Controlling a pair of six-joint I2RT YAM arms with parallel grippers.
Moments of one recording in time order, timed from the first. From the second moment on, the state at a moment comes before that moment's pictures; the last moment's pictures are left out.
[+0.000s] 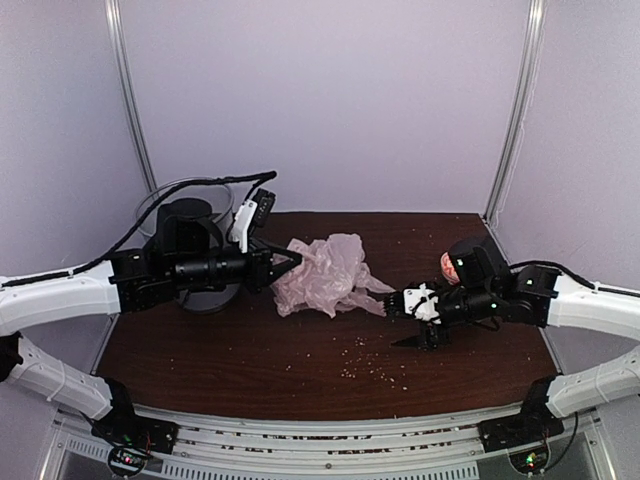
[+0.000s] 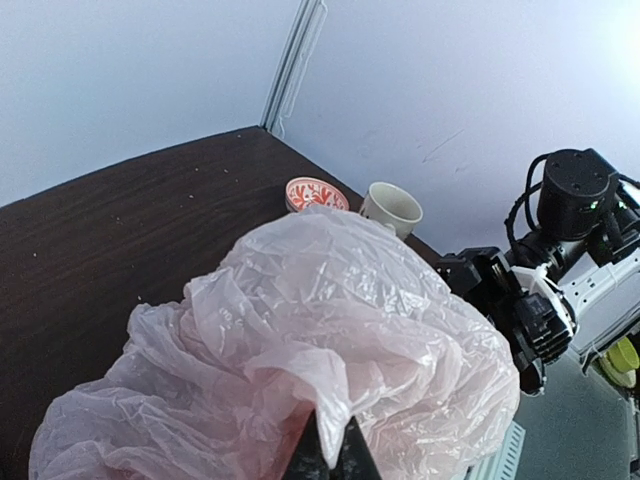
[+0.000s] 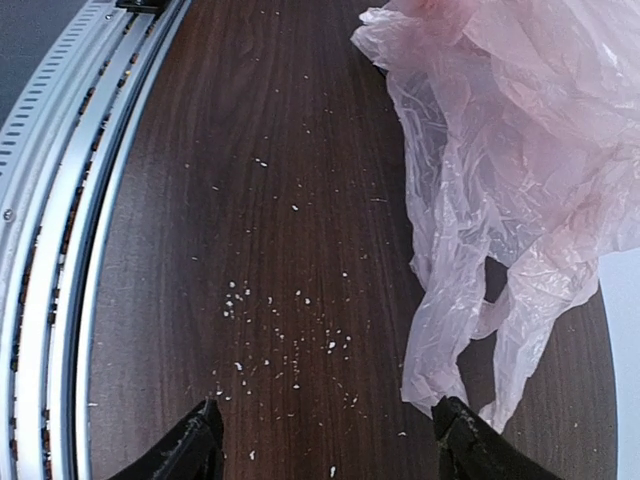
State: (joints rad) left arm -0.93 1.22 0.95 0.02 0.16 -0.33; right arm 0.83 1.10 0.77 -0.37 -0.33 -0.72
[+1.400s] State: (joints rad) left arm -0.93 1.22 1.09 -0.06 0.37 -0.58; right arm 1.02 1.16 0.62 0.01 0.14 -0.71
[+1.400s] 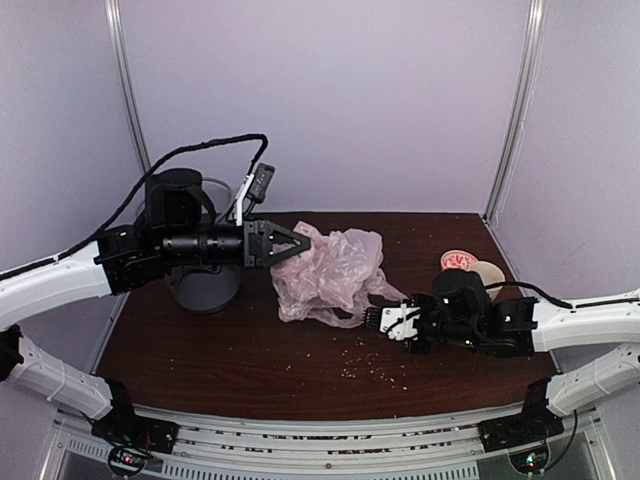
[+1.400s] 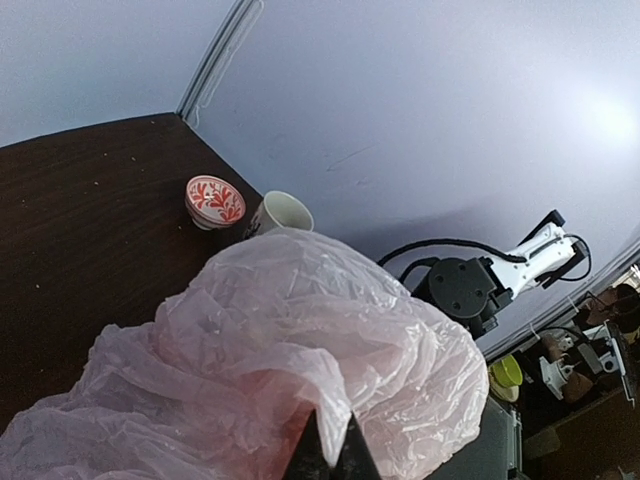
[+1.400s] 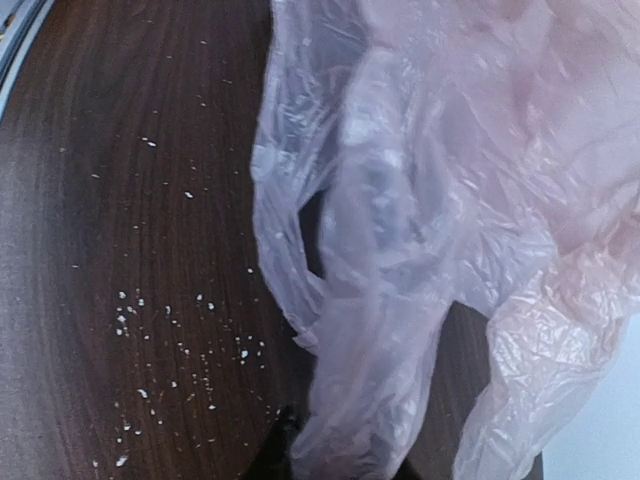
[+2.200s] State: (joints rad) left arm -1.02 1.35 1.32 -0.33 -0.27 -0.27; right arm 0.70 1.23 0.78 -0.18 -0.62 -0.31
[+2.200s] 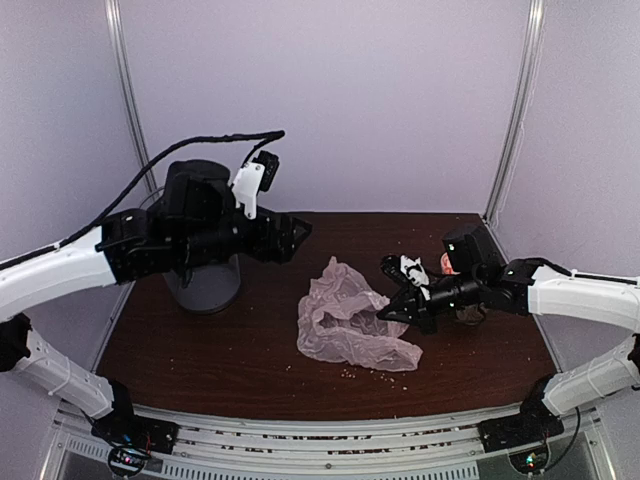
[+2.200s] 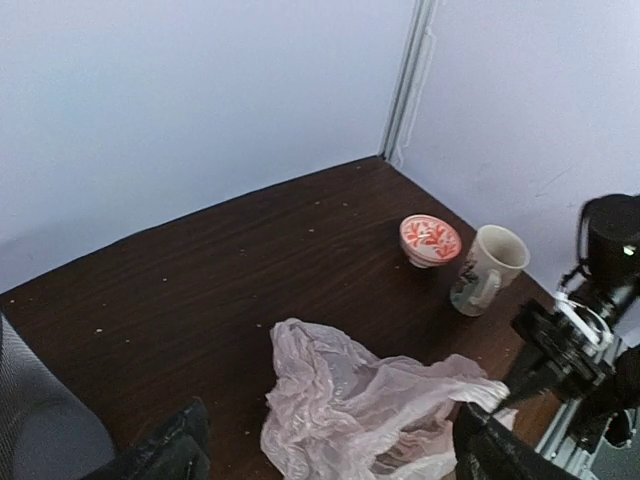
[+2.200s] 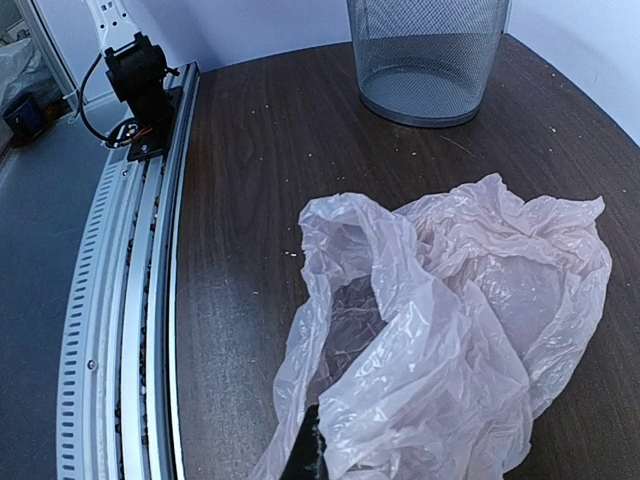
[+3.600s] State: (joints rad) left arm -1.02 1.78 0.97 0.19 -0.27 -0.40; right arm 0.66 1.27 0.74 -0.16 -0.47 -0.40
